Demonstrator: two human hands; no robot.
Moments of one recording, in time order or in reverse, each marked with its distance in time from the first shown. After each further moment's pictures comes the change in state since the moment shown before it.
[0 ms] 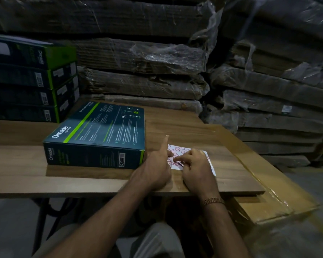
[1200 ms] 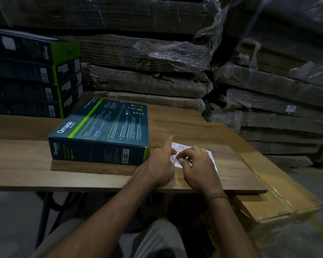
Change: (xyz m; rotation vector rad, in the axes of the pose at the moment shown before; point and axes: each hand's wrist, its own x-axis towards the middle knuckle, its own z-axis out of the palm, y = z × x) left_hand 0.000 0.001 -0.002 -0.029 -0.003 -0.010; right_hand 0.004 0.003 0.000 0.038 -0.060 -0.023
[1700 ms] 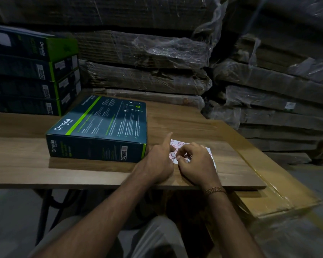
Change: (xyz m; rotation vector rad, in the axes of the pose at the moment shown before) left_hand 0.003 -0.006 0.004 0.033 0.006 0.014; right_hand 0.003 -0.002 -0.002 -0.020 0.009 0.024
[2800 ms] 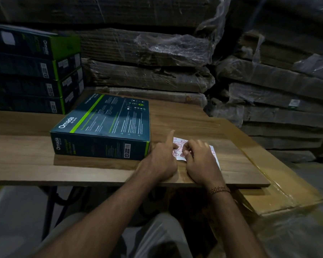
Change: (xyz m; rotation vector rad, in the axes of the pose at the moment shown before) left_hand 0.002 0.000 0.002 0.007 0.017 -0.024; right_hand -0.002 -0.006 -0.002 -0.060 -0.043 -0.001
